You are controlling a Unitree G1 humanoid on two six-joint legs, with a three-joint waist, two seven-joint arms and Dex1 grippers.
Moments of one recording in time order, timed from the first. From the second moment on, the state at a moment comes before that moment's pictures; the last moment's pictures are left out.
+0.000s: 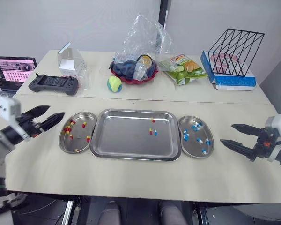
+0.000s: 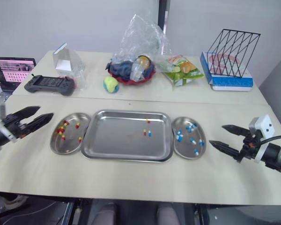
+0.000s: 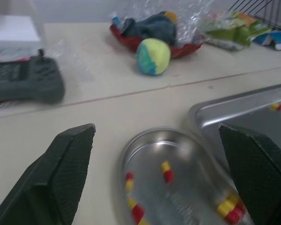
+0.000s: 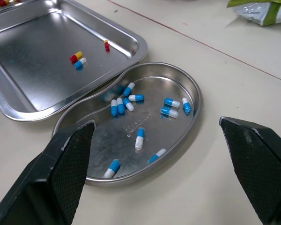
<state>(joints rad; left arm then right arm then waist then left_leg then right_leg) -0.36 0.81 0.44 0.23 -0.59 0.45 -0.97 -0.03 -0.92 -0.44 -0.05 0.57 0.38 1.14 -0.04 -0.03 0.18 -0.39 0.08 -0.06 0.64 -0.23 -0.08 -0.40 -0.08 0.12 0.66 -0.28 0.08</state>
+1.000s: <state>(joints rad) -0.50 0.22 -0.20 -0.05 -0.24 0.64 -0.43 0.06 -0.92 -0.50 -0.24 0.59 0.45 1.06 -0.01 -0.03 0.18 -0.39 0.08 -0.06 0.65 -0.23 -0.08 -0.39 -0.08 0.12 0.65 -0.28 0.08</state>
